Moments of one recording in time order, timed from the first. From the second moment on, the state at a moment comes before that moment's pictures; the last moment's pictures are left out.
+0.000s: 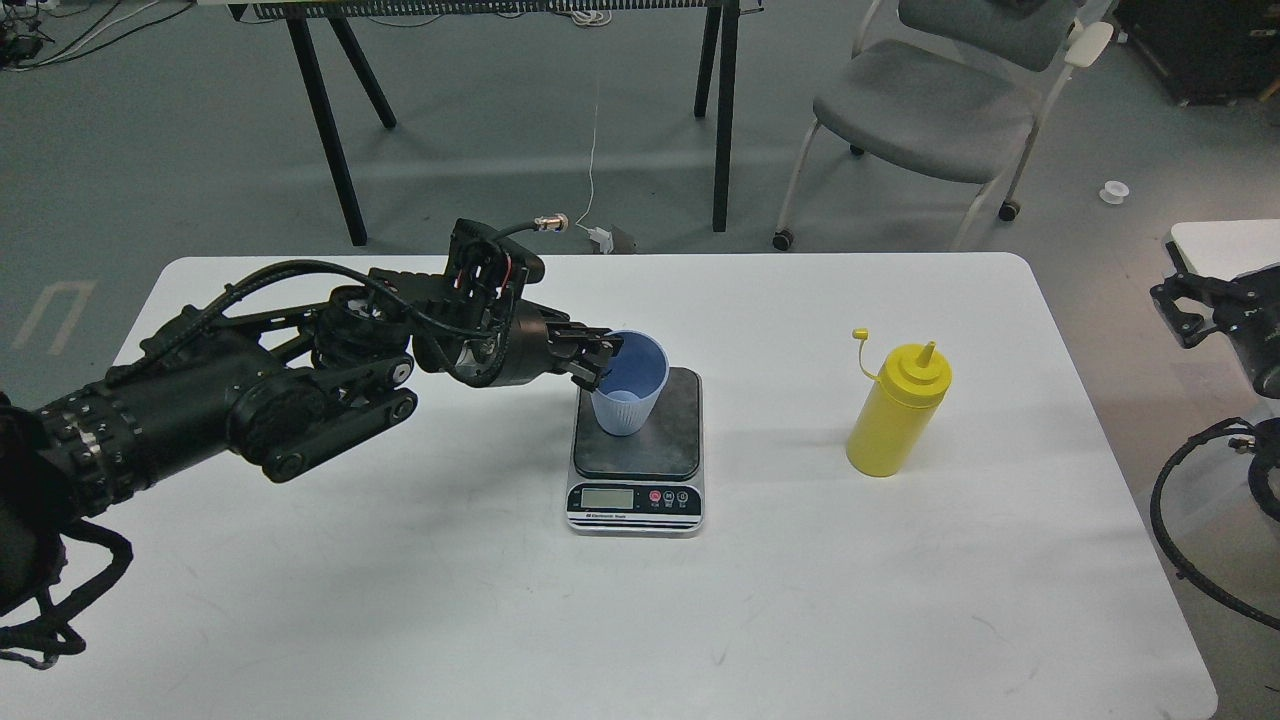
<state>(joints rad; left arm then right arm) -1.04 0.28 -0.18 -0.95 1.81 -0.28 -0.23 0.46 -0.60 1.05 0.67 0.39 0.49 0.10</state>
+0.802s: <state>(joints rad) -1.04 0.34 -0.42 -0.95 0.88 -0.19 -0.24 0.09 -0.69 1.10 1.05 0.42 0.49 0.10</state>
